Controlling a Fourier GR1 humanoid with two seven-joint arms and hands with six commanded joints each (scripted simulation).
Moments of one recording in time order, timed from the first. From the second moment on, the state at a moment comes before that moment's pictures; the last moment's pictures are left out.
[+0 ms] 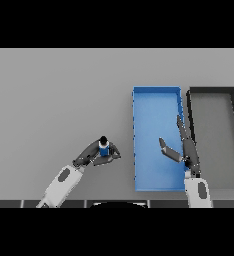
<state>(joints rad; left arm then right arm) -0.19 0.17 -0.54 -1.30 0.10 -0.15 -0.18 0.09 -0.15 0.06 -1.69 0.16 0.04 -0.08</state>
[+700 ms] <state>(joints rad) -0.24 0.12 -0.51 -1.51 0.07 -0.14 -0.16 0.08 -0.16 0.06 -1.67 0.17 0.04 -0.08</state>
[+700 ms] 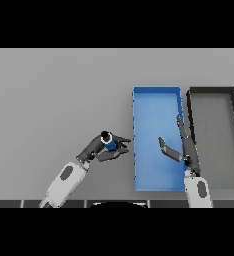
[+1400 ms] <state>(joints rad) -0.25 0.08 -0.50 -1.56 0.02 -0.21 -0.07 0.15 -0.16 0.07 -1.78 0.24 -0.03 -0.06</state>
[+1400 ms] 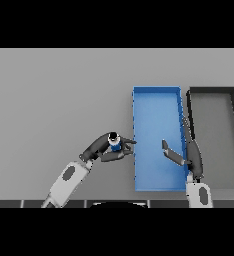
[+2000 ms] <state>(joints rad) -0.25 0.04 -0.47 -1.56 -0.01 -0.25 -0.06 -0.08 -0.33 0.11 -2.01 -0.29 0.34 0.22</state>
